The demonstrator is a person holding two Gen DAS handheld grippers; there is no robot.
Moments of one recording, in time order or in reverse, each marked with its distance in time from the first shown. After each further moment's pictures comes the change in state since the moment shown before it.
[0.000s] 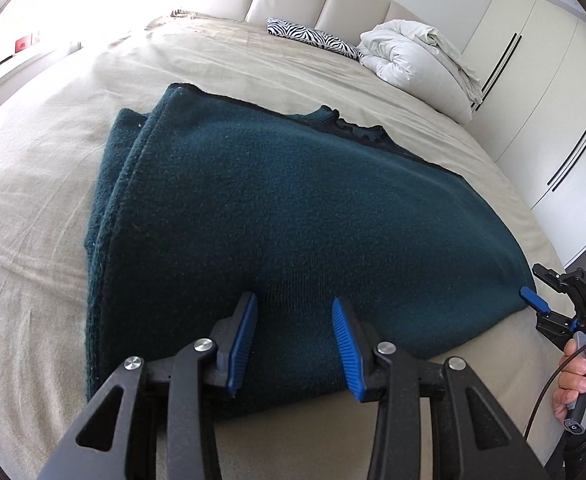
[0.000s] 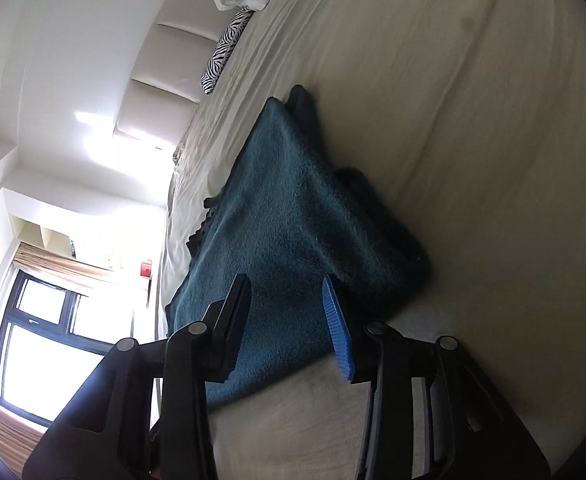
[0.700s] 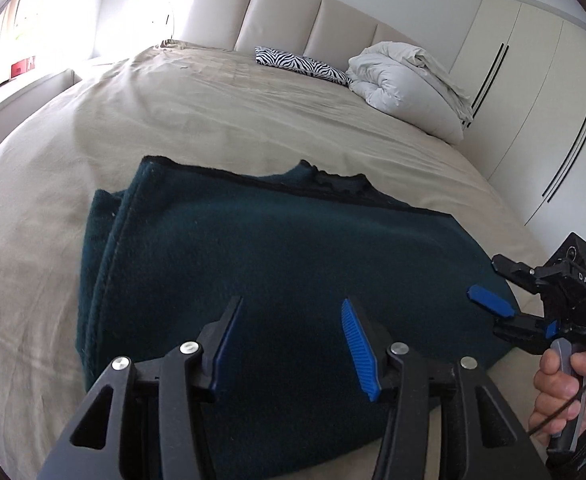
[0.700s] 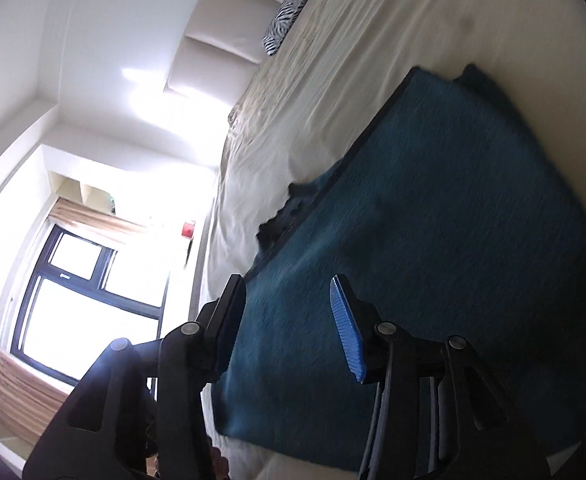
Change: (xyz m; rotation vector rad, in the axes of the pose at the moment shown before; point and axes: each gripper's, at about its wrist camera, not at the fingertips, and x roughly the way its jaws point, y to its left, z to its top) left arm 0.002 -0.028 0.040 0.032 -0.074 -0.012; right arm 0.085 0.080 0.001 -0.099 0.266 0.286
